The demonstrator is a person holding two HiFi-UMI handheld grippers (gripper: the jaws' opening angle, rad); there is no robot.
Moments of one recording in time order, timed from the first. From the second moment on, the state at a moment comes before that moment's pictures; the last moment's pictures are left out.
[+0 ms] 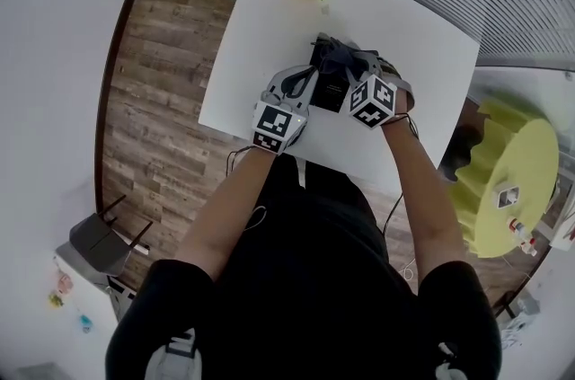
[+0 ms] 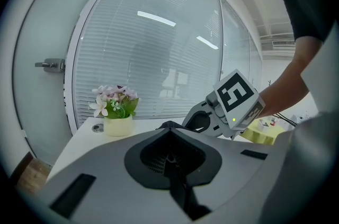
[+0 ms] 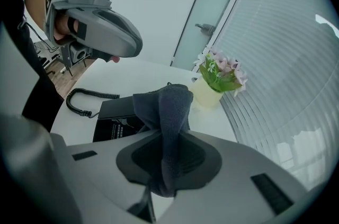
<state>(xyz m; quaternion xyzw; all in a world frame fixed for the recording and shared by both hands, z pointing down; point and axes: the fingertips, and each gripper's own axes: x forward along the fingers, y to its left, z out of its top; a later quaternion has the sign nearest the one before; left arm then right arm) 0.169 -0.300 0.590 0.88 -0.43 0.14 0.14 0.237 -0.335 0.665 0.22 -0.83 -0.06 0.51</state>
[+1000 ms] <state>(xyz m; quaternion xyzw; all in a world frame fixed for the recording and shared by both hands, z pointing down) 0.163 -0.263 0.614 0.89 -0.39 0.16 0.16 0.216 -0.226 0.719 0.16 -0.82 -0.03 0.55</state>
